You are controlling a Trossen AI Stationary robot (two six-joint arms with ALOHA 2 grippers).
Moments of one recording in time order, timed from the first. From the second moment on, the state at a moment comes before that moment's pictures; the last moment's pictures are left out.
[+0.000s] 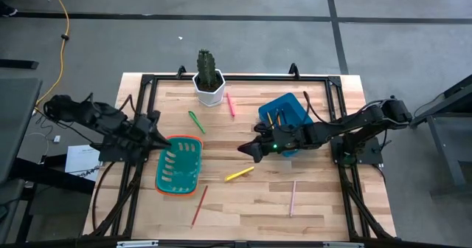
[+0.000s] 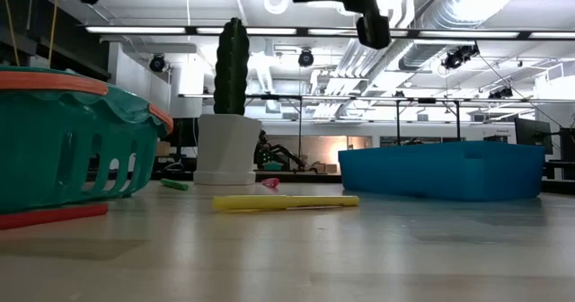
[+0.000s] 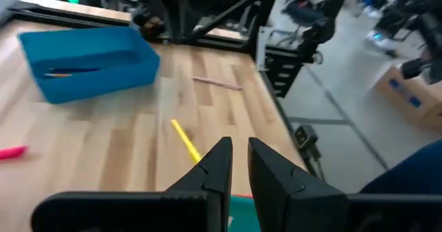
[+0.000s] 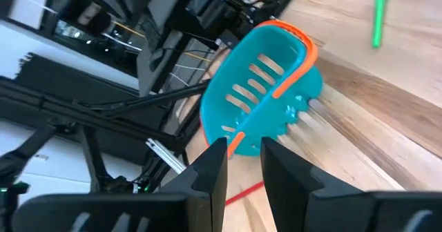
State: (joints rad) left arm -0.25 0.46 0.73 -0.61 -0.09 -0.29; right arm 0.20 1.46 0.98 0.15 0.14 1.02
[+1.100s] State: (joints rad) left arm -0.09 0.28 0.44 -0.44 0.12 -0.40; right arm 0.23 2.02 1.77 -0.78 -0.06 0.56
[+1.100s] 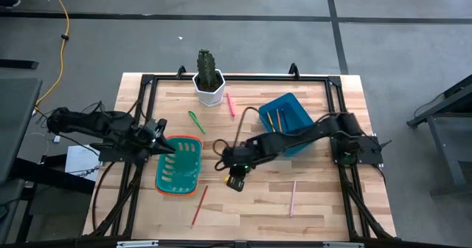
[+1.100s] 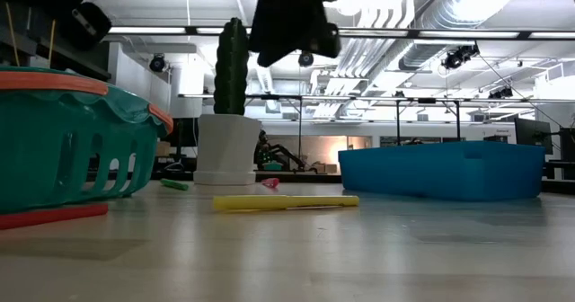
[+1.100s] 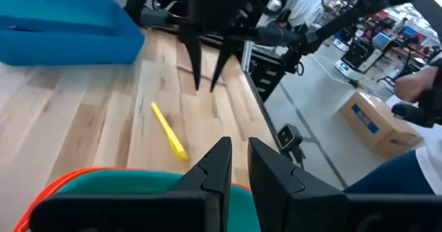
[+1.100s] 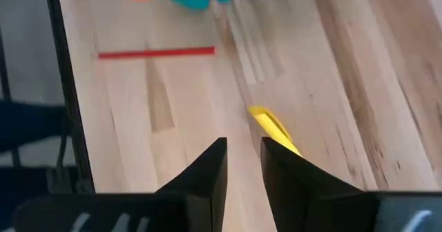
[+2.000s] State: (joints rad) left arm -0.09 0.18 0.44 -0.62 0.12 -0.40; right arm 0.20 2.29 1.99 -1.11 -0.14 0.26
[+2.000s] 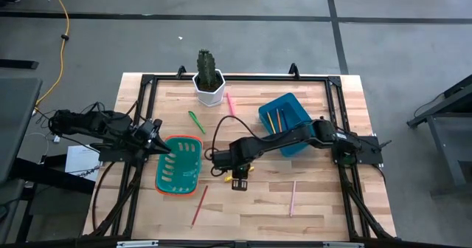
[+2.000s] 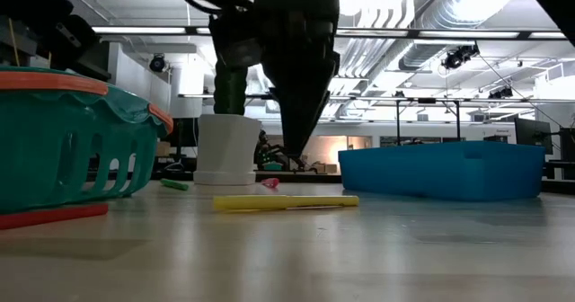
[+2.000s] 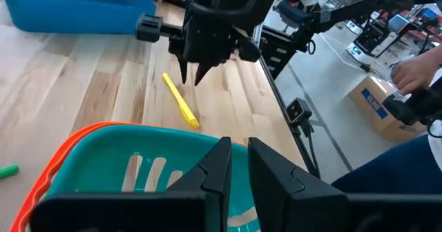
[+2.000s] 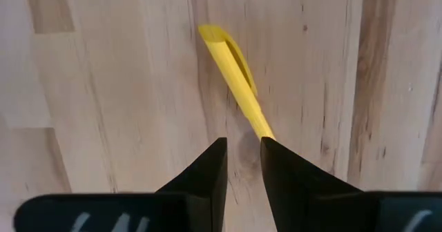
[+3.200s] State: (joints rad) left arm -0.09 0.19 0.44 -0.52 0.11 -0.43; right arm 0.19 2.31 1.93 -1.11 -0.12 0.24
